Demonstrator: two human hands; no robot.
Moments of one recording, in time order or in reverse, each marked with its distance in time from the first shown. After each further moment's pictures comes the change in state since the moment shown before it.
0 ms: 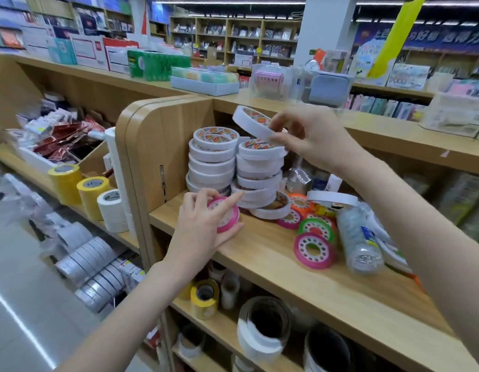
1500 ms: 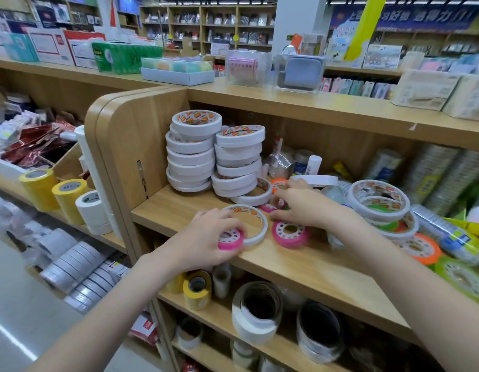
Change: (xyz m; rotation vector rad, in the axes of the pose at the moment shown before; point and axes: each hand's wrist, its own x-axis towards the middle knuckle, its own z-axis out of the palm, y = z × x) left_hand 0.004 0.017 -0.007 -0.308 -0.585 0.219; right_hand -0.091 0.032 0.064 -0.288 -0.639 0.444
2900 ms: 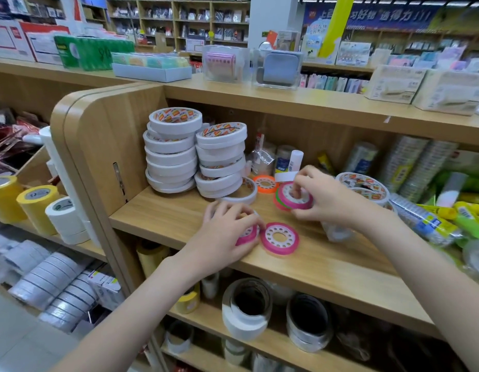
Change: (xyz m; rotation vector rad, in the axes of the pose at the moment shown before) left_hand 0.025 0.017 0.031 0.086 0.123 0.101; right_hand -0.046 0.039 -0.011 0.157 0.223 -0.092
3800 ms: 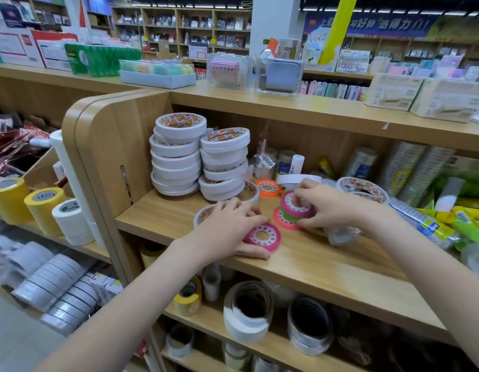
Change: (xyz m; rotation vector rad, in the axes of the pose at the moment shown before) left_hand 0.021 0.000 -0.016 0.257 -0.258 0.053; right_hand 0.005 0.003 -0.002 -0.056 -0.253 0.014
